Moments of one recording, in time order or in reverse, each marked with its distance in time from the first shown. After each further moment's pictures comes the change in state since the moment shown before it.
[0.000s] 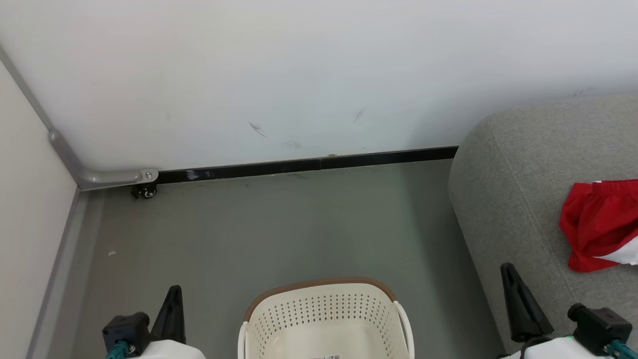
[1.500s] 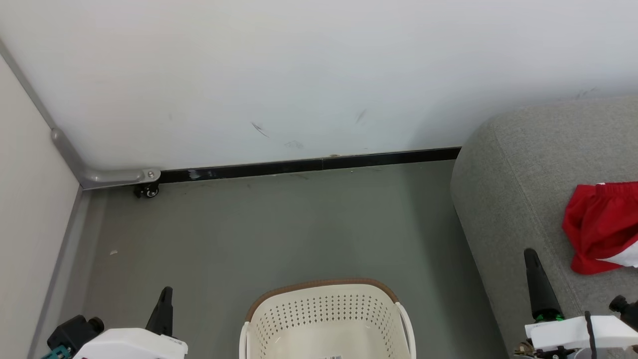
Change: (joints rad) left arm -0.001 -0.064 0.167 -0.034 -0.642 -0.176 0.176; right arm -0.060 -0.007 -0.037 0.024 0.715 0.000 0.123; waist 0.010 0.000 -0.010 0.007
